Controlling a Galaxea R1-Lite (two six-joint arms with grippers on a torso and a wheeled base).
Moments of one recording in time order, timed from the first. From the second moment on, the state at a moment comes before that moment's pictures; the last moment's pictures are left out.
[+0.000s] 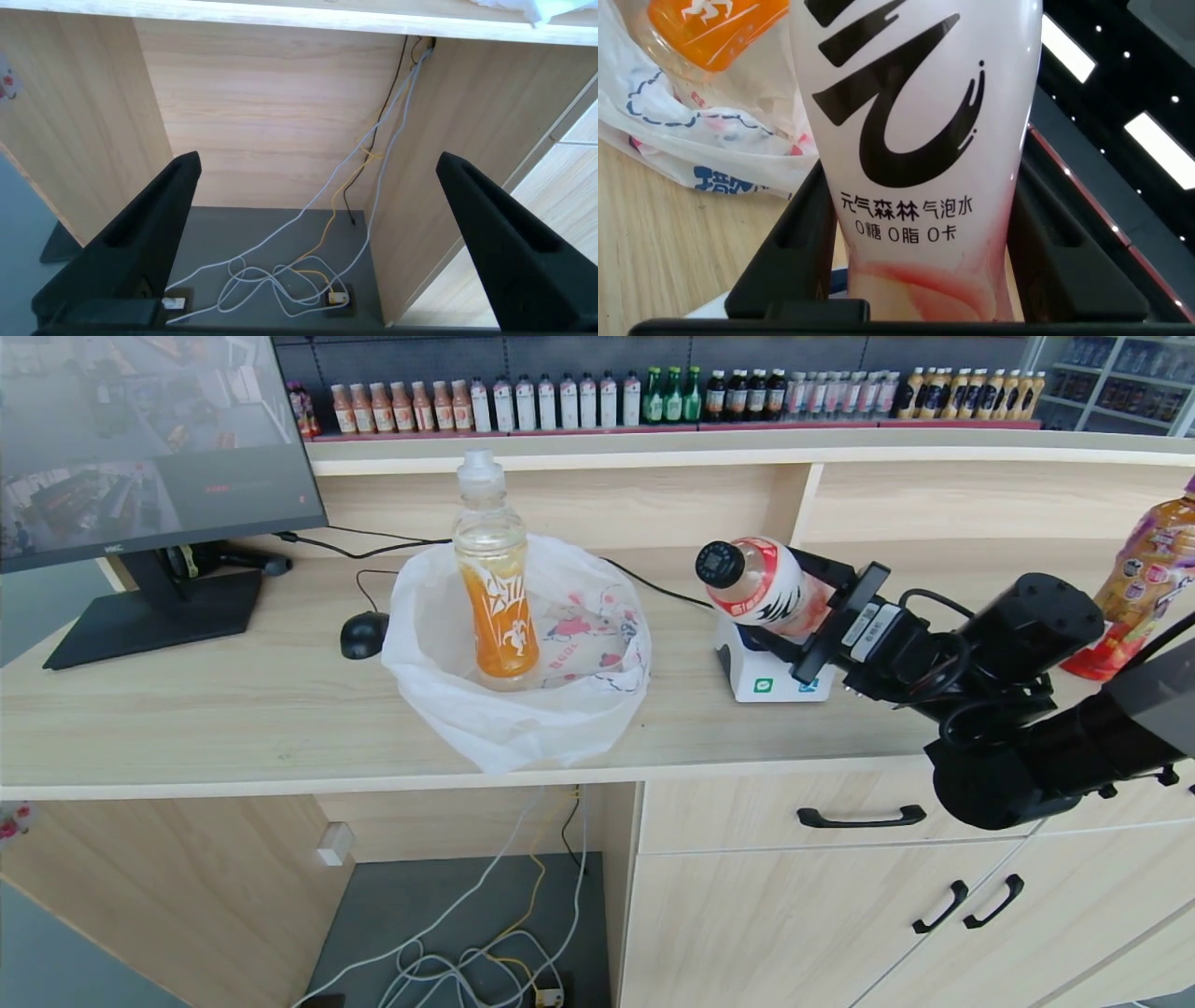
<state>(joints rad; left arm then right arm) 0.00 0.00 0.00 0.00 0.00 0.00 0.24 2.07 -1.04 -1.55 0.74 -0.82</state>
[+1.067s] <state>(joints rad) 0.00 0.00 0.00 0.00 0.00 0.00 0.32 1.93 -0.95 -1.57 0.32 -0.25</state>
